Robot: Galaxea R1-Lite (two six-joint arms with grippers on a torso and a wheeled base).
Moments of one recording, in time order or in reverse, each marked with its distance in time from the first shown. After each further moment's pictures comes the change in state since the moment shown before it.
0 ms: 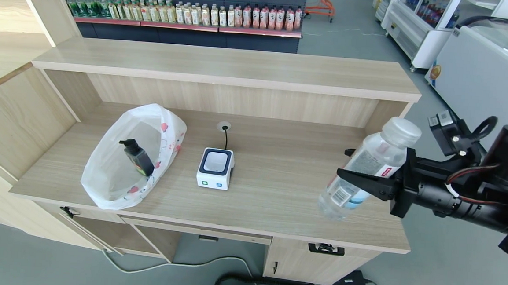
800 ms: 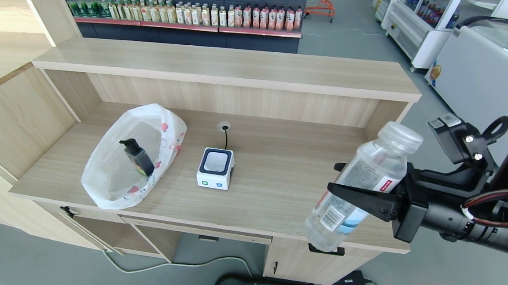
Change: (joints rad) left arm 0.000 0.000 0.000 0.000 0.000 0.000; right arm 0.181 -0.111 0.040 0.085 -0.126 0.193
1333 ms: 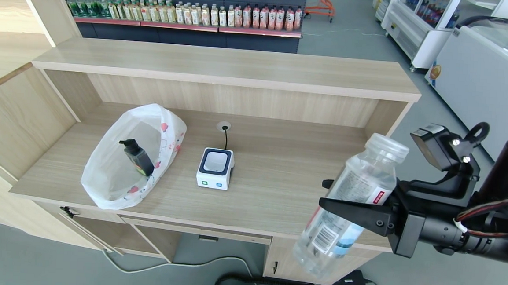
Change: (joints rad) left arm 0.000 0.000 0.000 0.000 0.000 -0.001; right arm 0.042 0.014 0.020 -0.001 0.054 0.130
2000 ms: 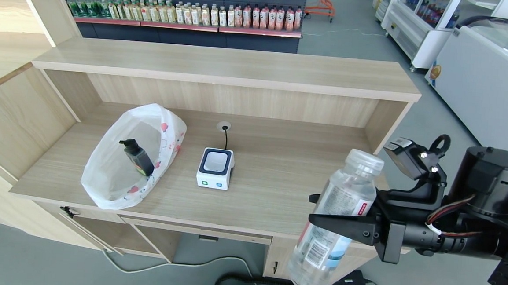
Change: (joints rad) left arm -0.001 0.000 0.000 0.000 0.000 0.000; right arm -0.021 0.109 0.000 -0.045 0.139 0.002
